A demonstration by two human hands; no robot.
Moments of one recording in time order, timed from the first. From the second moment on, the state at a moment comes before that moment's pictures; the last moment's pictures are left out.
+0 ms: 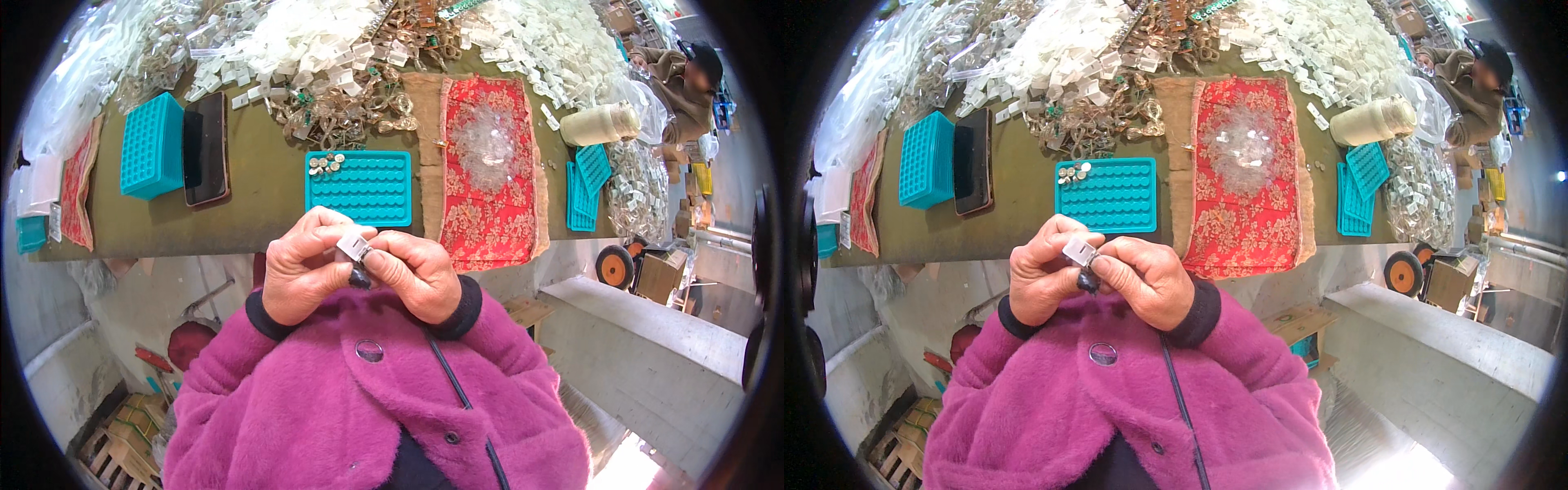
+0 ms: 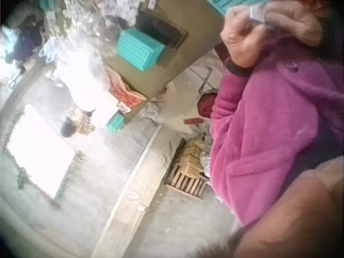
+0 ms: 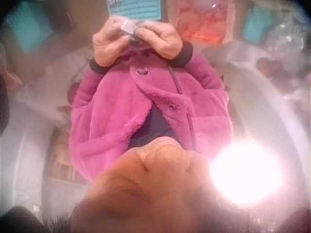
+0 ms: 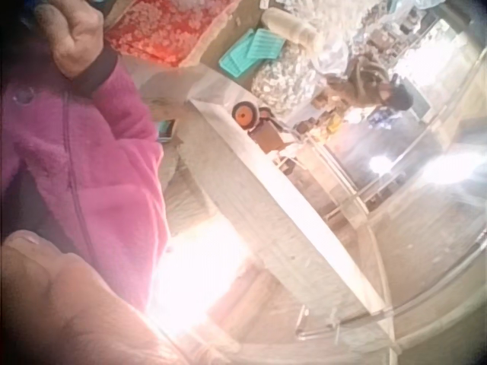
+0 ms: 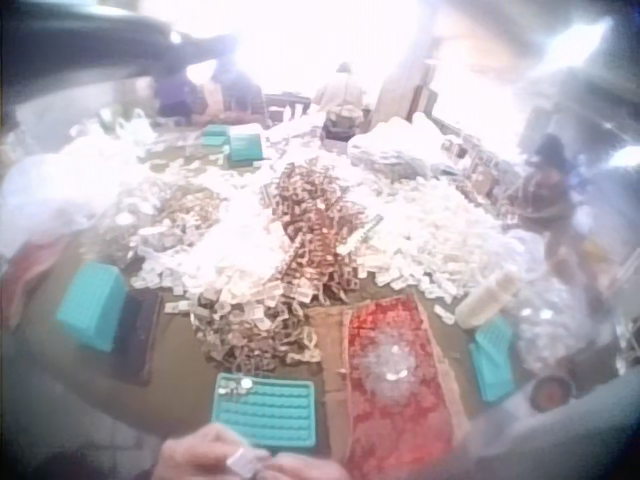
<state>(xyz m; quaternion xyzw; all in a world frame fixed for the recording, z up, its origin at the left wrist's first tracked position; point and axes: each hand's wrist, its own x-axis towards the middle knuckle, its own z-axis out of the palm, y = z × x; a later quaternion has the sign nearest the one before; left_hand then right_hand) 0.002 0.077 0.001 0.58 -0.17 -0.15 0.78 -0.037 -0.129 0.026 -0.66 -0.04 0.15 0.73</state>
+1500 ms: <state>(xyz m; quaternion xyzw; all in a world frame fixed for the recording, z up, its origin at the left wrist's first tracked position) 0.002 0.059 0.006 0.59 -0.13 -0.20 0.77 -0.034 -0.232 0.001 -0.90 0.03 -0.17 0.40</state>
